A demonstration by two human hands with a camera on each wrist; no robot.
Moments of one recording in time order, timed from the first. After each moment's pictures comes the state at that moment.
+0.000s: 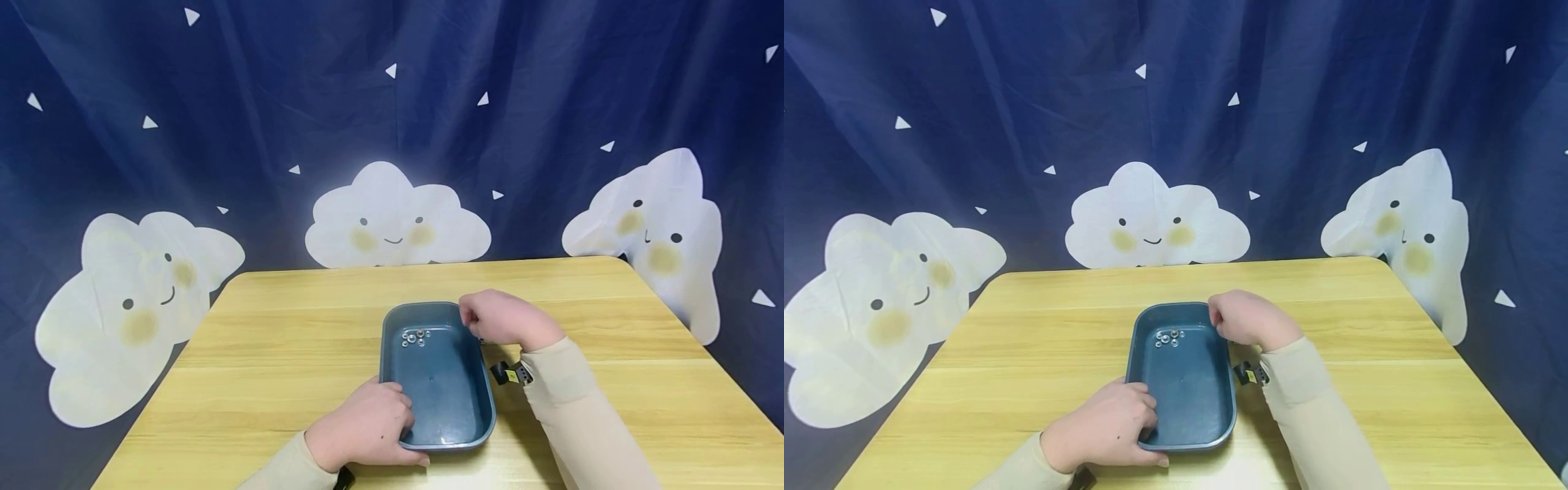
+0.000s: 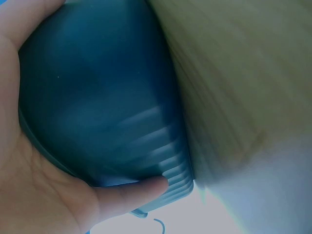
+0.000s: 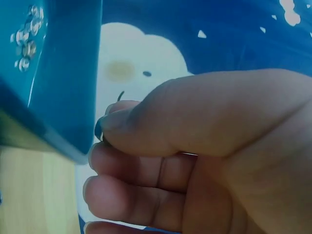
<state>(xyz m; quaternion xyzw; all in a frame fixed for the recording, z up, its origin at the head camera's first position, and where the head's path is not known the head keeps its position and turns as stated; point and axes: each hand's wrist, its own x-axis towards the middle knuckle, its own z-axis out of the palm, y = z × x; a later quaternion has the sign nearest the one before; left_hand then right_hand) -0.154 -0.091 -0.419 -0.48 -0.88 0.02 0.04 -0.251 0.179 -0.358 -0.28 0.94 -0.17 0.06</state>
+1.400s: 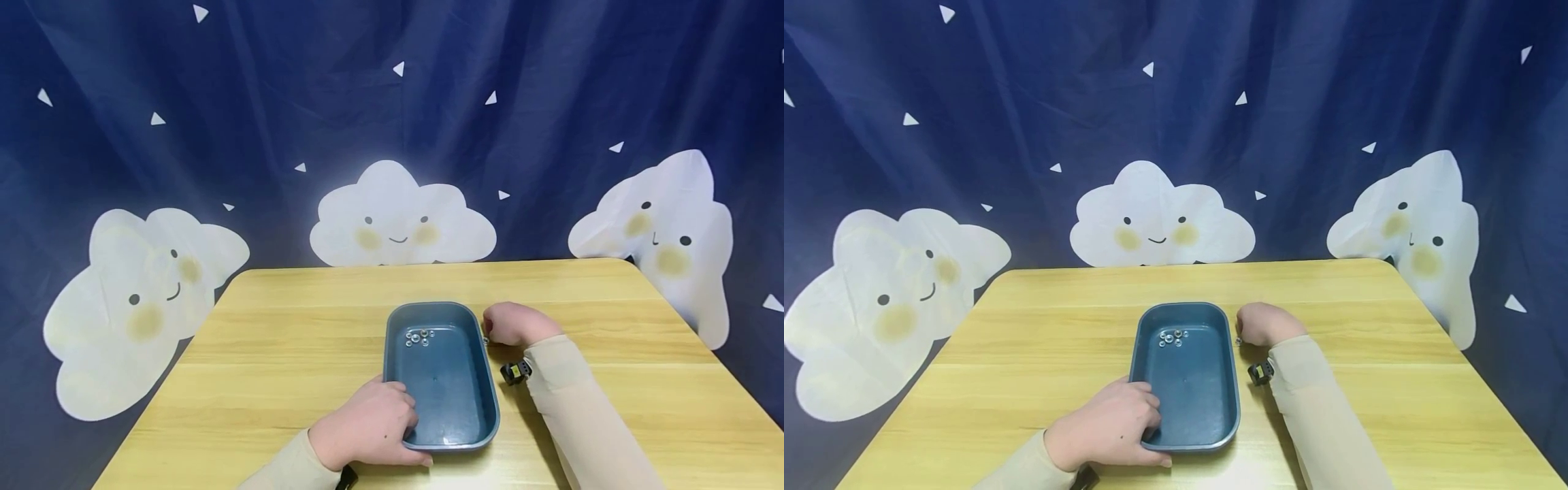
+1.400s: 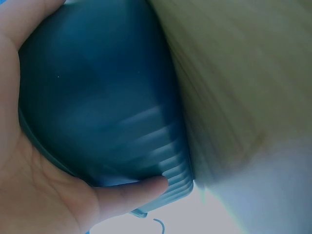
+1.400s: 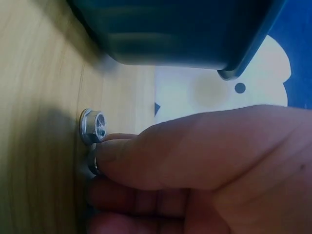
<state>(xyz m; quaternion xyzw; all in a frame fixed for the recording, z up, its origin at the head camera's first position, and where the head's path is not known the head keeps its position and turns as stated) -0.154 -0.093 -0.421 -0.49 -0.87 0.02 0.06 -0.279 0.204 -0.409 -0.19 0.96 -0.13 0.15</state>
